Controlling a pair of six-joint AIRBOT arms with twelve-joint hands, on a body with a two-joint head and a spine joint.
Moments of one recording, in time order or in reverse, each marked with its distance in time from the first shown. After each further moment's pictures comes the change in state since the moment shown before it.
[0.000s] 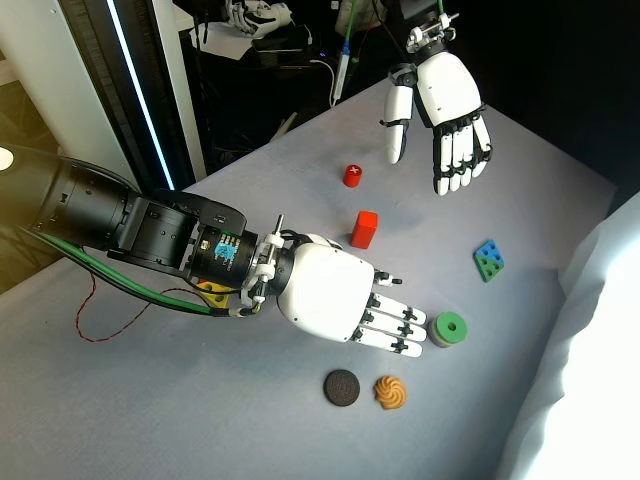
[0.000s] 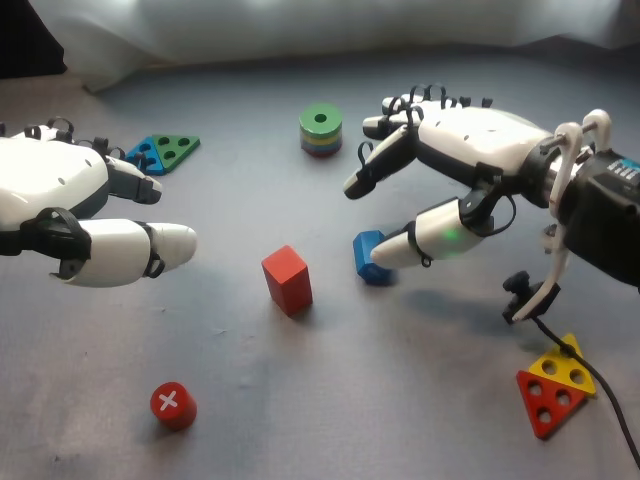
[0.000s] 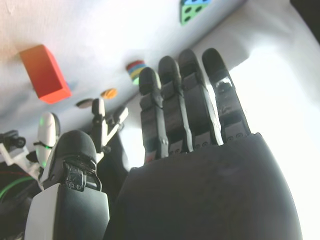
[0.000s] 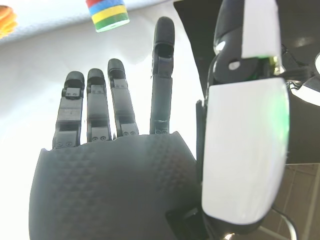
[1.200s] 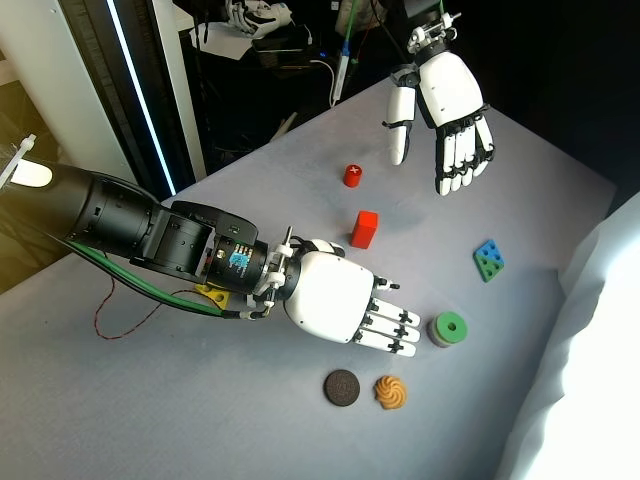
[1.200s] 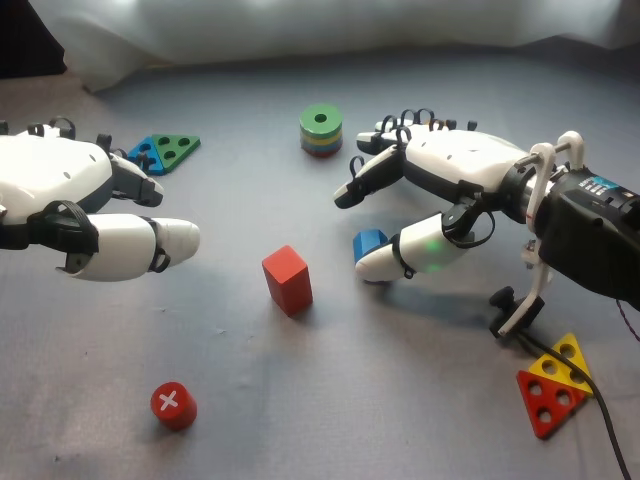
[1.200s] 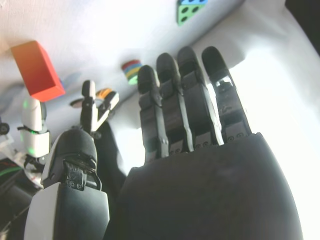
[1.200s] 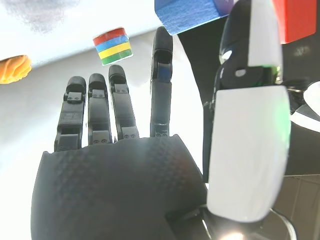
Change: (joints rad) left arm -0.031 -0.012 0.000 -0.090 -0.011 0.075; right arm -0.024 -0.074 0.082 0.030 -0.014 0.000
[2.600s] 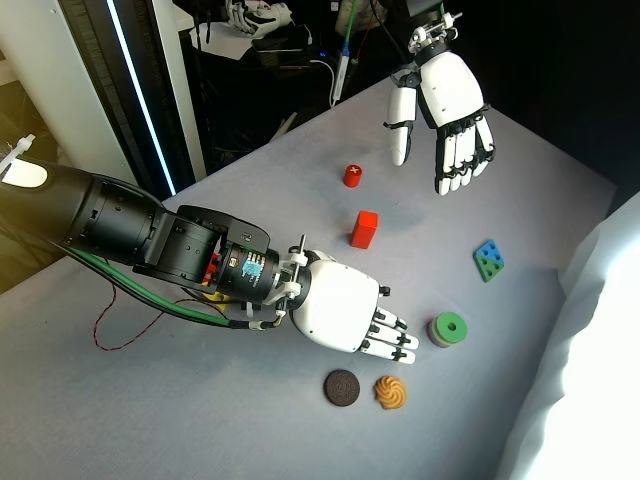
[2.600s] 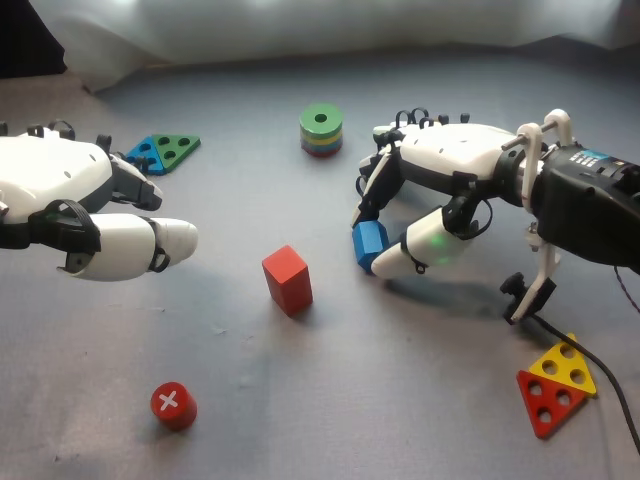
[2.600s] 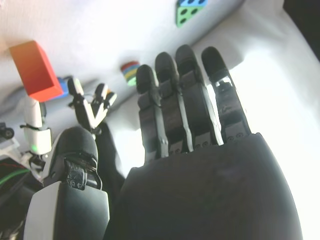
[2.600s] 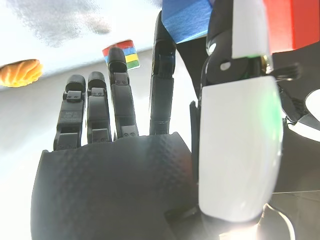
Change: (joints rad) left arm -0.014 0.000 -0.005 -0.054 -0.005 0.044; right arm 0.060 0.001 0.035 -0.050 -0.167 -0.039
